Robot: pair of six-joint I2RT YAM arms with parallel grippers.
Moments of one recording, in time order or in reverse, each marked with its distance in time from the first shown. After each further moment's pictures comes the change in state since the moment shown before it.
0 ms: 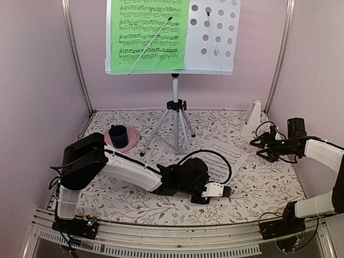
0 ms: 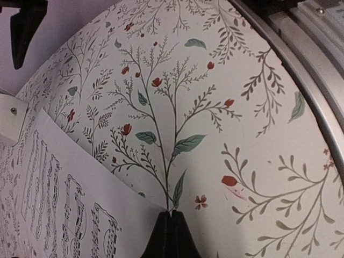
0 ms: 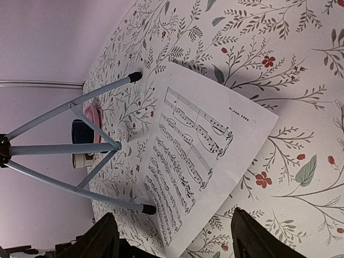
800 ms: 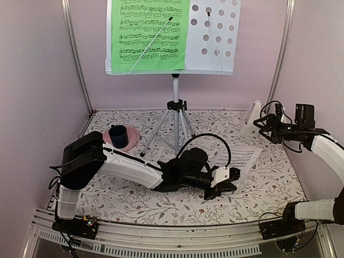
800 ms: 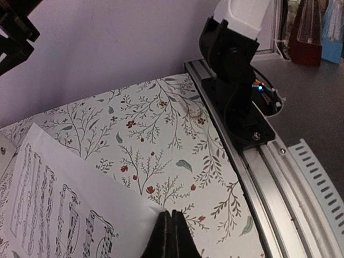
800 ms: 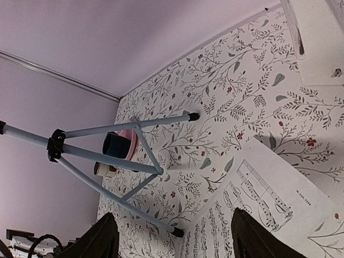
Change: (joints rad) left arm 0.007 -0.004 0.044 0.264 0.272 -0.357; right arm 0.020 -0.105 0.119 0.068 -0.030 -0.005
